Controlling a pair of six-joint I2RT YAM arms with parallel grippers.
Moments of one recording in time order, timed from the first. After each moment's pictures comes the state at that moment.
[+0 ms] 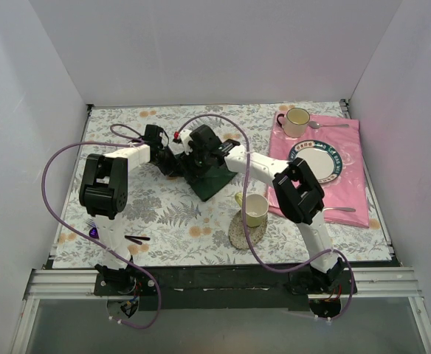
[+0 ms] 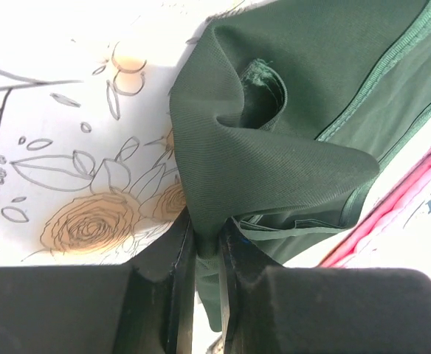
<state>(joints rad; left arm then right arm) -0.19 1.99 1.29 -0.40 0.34 -0.82 0.80 2.18 1.76 -0.40 -0.28 -0.01</state>
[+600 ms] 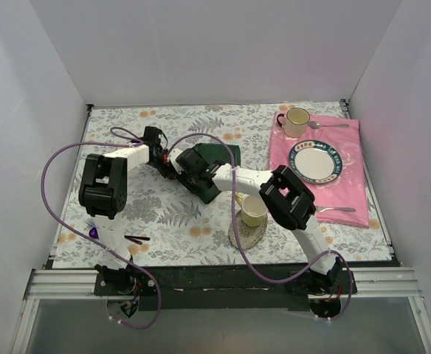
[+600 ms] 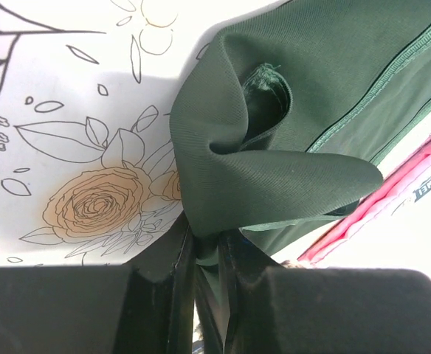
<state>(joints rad) -0.18 1.99 1.28 -0.46 0.41 -0.85 0.95 2.20 1.64 -0.29 0.13 -0.11</state>
